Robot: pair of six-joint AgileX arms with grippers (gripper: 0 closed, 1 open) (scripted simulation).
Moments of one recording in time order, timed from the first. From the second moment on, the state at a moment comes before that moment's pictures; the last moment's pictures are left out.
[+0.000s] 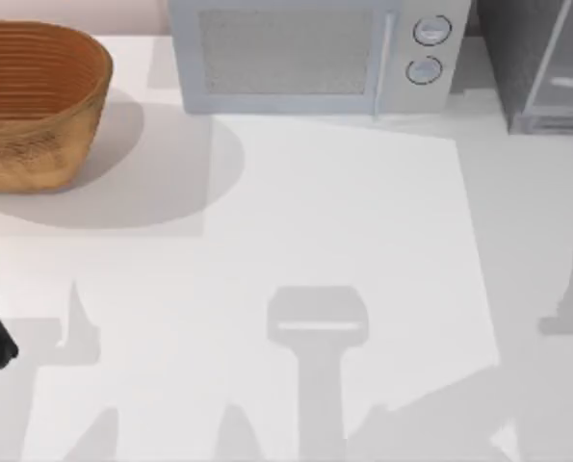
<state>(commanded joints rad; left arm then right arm) 0.00 0.00 0.00 0.00 0.00 0.00 -0.04 0.22 0.14 0.16 -0.04 0.01</state>
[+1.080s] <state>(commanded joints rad) 0.00 0.00 0.00 0.00 0.00 0.00 -0.27 2.01 0.93 1.07 -0.24 0.01</state>
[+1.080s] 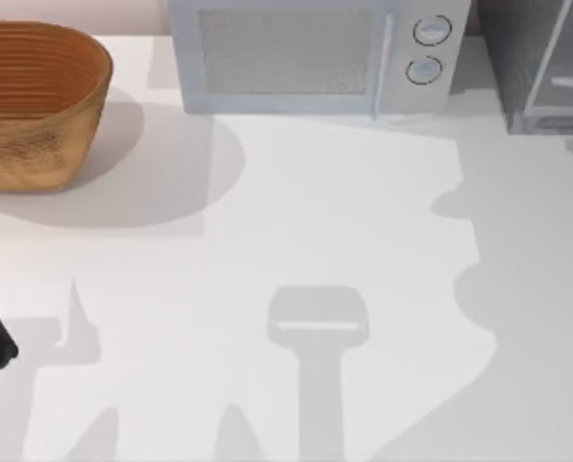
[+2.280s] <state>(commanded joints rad) 0.00 0.00 0.00 0.00 0.00 0.00 -0.23 2.35 1.45 0.92 -0.21 0.01</state>
